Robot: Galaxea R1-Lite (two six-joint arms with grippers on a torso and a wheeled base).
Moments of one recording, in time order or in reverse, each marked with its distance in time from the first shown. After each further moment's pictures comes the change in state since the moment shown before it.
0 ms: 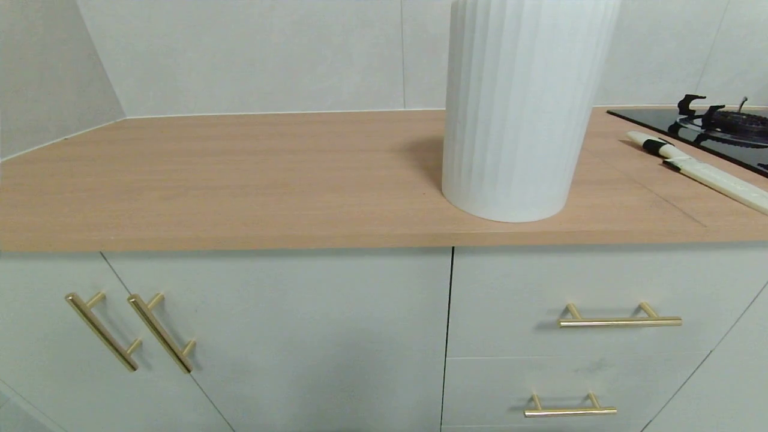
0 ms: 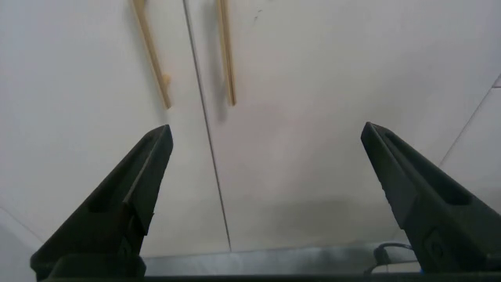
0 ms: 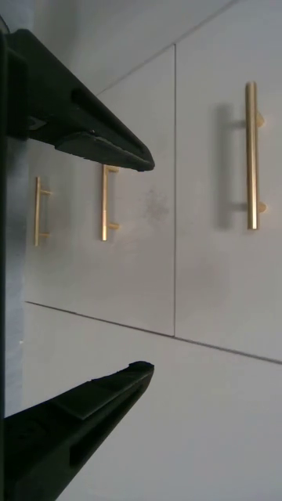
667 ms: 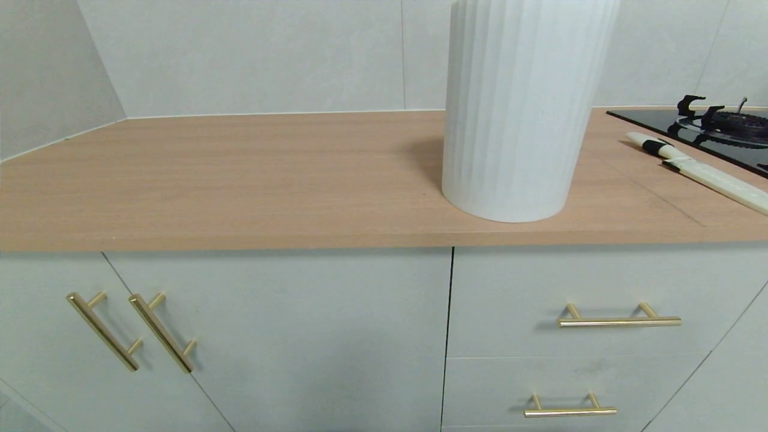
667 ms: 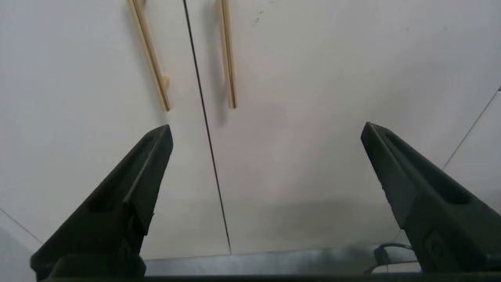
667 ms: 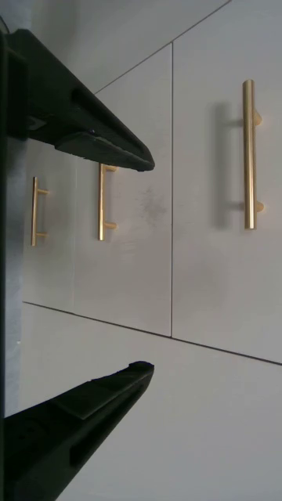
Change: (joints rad) left arm 0.000 0.000 0.000 0.000 0.000 0.000; right arm 0.000 0.000 0.000 0.000 0.000 0.000
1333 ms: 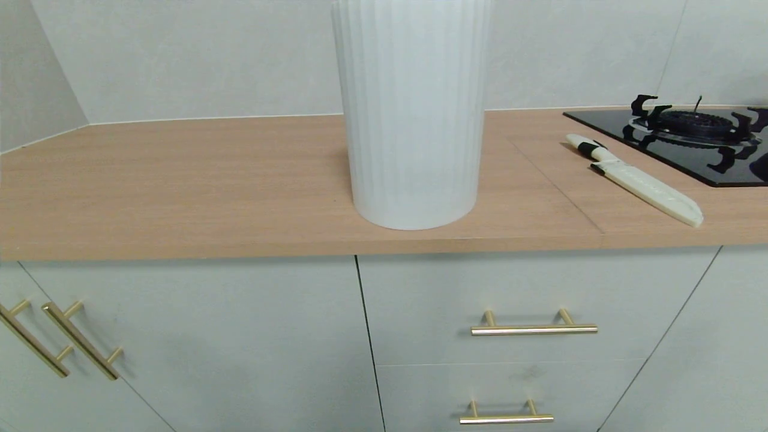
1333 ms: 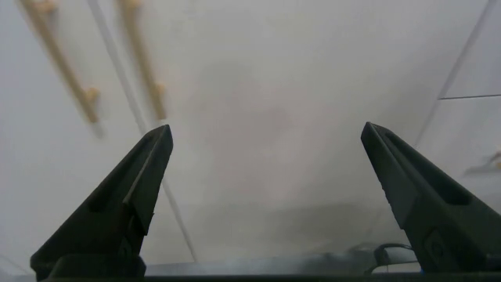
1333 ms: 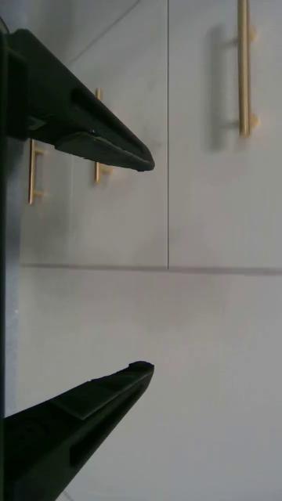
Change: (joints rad) left arm 0.001 0.000 0.000 0.000 0.000 0.000; right arm 0.000 0.000 0.000 0.000 0.000 0.001
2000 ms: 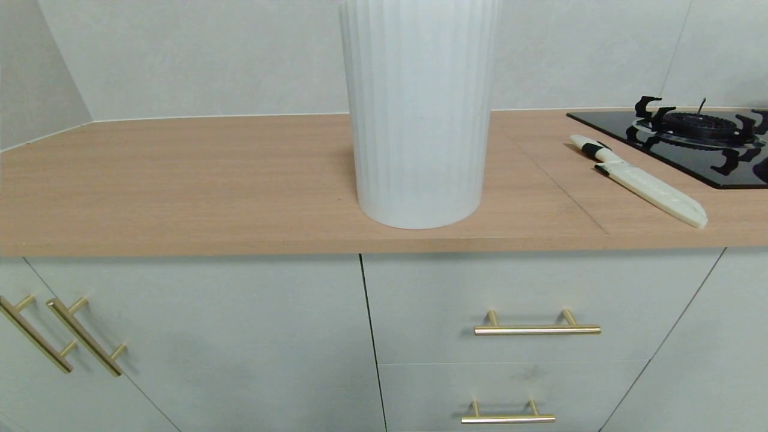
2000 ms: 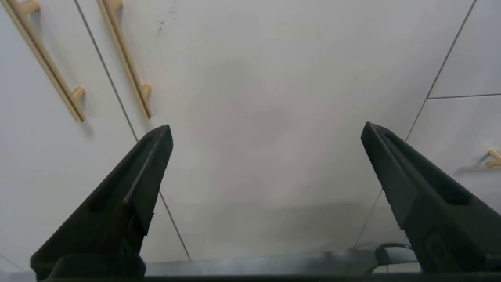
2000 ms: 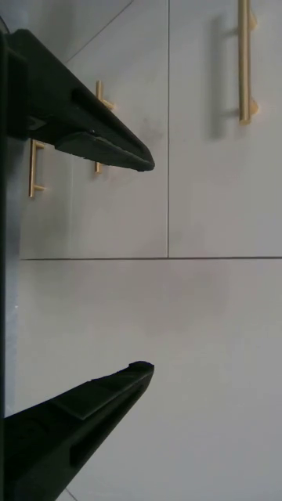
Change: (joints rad) left arm -0.001 0.000 0.000 0.001 0.000 0.000; right arm -0.001 0.000 0.000 0.000 0.000 -0.002
